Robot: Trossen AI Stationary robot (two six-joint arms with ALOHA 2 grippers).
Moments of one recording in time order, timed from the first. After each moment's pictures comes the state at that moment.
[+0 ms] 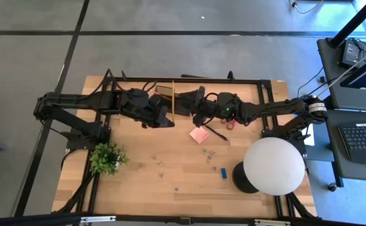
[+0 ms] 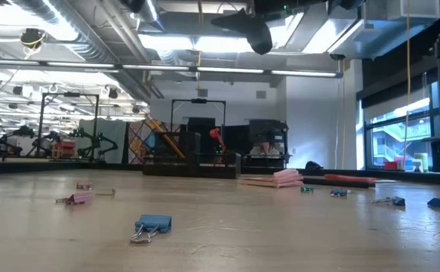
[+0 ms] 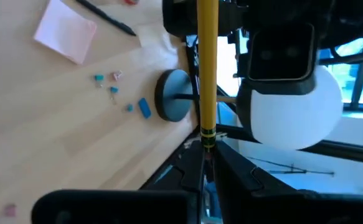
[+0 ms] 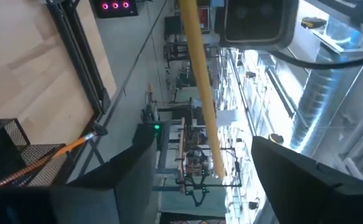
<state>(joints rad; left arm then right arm) 0.00 1.24 1.26 -0.51 0.11 -1.44 -0.05 1.51 1.06 0.44 0.26 -1.52</state>
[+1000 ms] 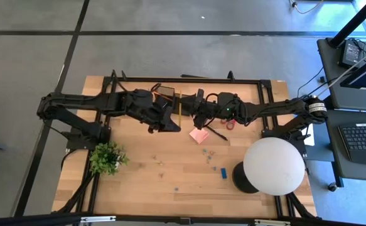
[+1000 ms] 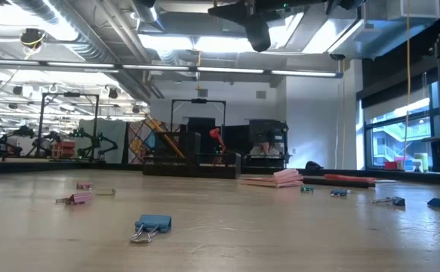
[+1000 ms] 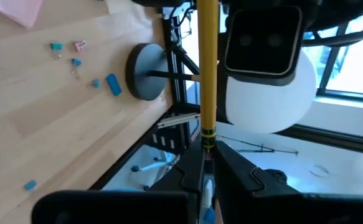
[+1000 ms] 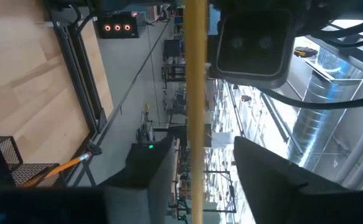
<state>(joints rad) 0.00 1.30 1.26 -0.37 0.22 -1.52 -0.05 1.51 1.06 0.45 0.16 -1.55</state>
